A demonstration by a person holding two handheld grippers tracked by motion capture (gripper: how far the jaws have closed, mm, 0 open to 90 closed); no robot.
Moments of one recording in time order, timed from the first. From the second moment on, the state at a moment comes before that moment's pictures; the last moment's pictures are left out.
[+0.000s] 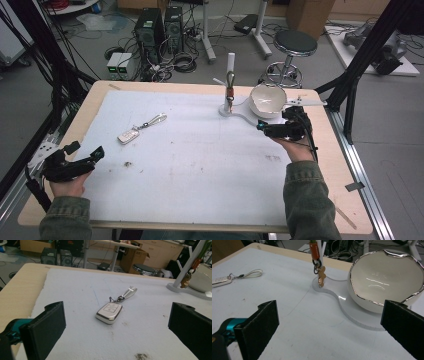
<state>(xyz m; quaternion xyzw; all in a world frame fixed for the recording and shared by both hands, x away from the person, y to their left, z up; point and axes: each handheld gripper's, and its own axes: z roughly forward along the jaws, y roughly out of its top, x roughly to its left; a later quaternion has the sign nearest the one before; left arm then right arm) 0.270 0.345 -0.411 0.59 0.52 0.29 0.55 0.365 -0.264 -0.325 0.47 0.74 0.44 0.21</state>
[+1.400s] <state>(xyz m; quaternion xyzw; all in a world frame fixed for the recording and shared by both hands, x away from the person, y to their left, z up) 0.270 0.345 -0.411 0.59 0.52 0.29 0.55 0.310 -0.292 -0.379 0.48 0.71 0.45 0.24</state>
